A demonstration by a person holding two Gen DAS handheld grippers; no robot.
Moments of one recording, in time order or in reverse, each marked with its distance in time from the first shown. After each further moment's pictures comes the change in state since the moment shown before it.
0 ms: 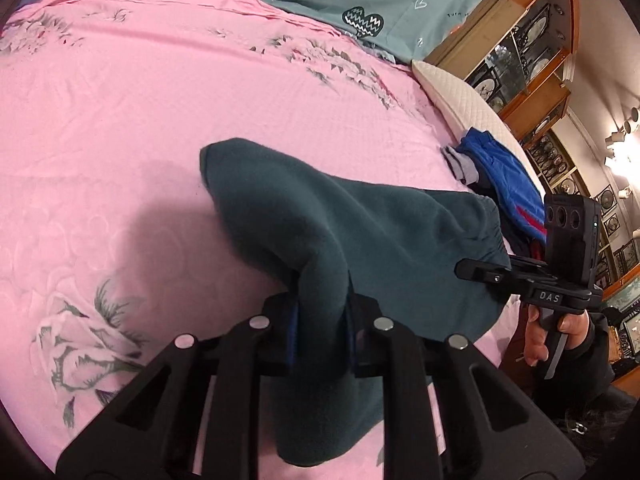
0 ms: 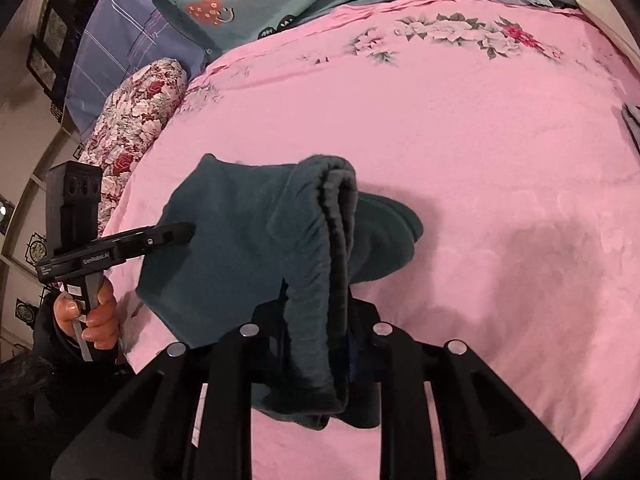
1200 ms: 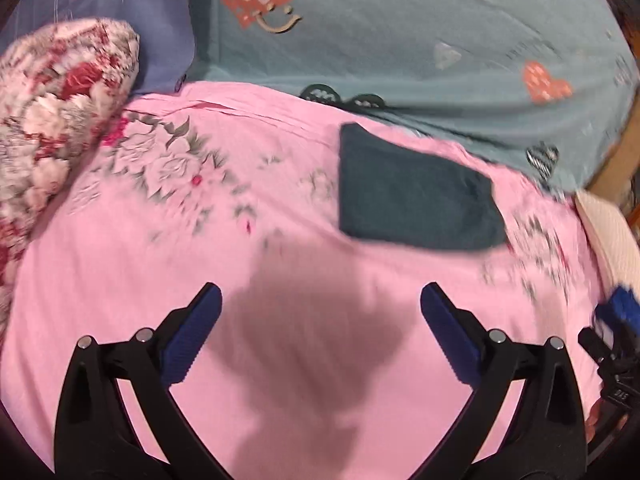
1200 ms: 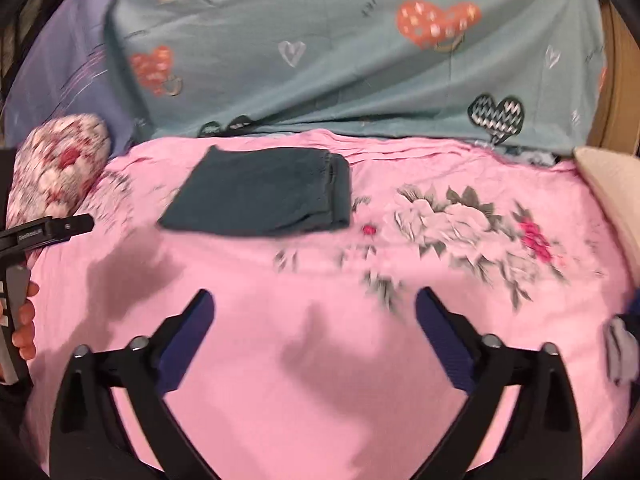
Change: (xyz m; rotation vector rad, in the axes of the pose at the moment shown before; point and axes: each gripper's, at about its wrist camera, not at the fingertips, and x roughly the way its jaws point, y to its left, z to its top) left arm -0.064 0.123 0.171 -0.113 -0.266 0.542; right arm 0.077 0.087 0.195 -0.151 -0.293 -0.383
